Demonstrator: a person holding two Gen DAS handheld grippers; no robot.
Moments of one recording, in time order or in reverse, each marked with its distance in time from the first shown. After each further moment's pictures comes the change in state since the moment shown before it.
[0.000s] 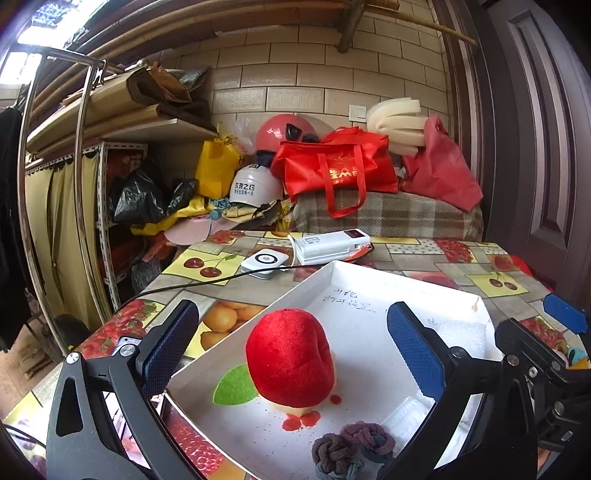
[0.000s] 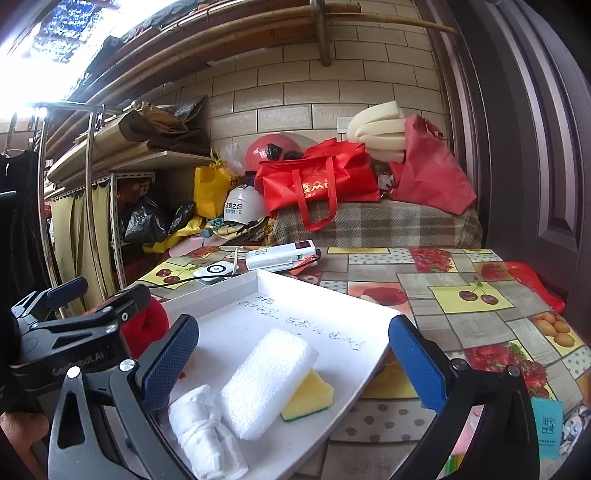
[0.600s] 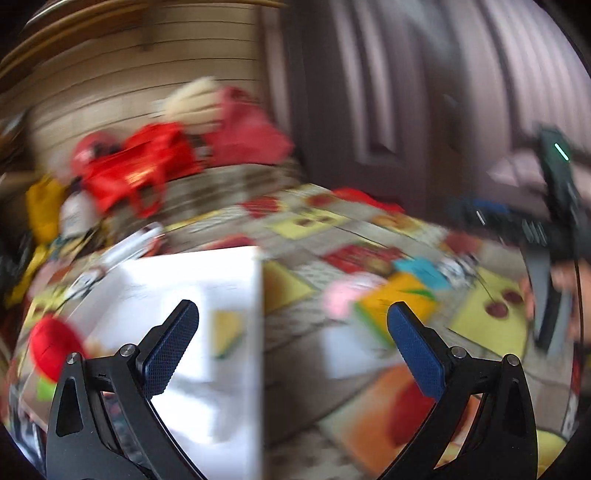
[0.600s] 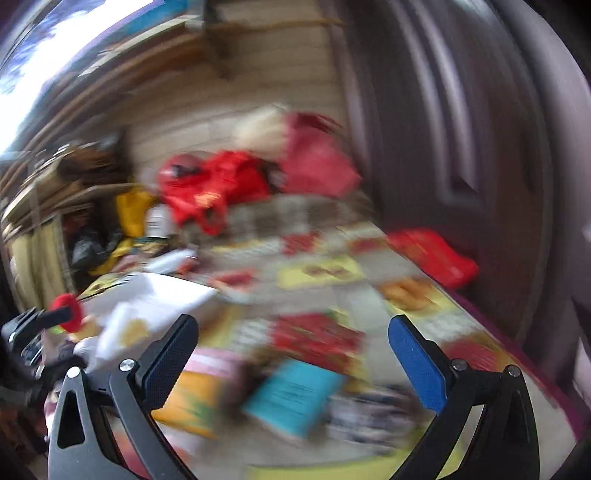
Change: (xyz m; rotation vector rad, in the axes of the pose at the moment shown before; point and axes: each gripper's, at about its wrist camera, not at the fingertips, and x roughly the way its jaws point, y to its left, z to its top) left arm -0.064 -0.163 -0.030 0.408 0.088 -0.600; right arm -0.115 -0.208 -0.024 0.219 0.038 -0.216
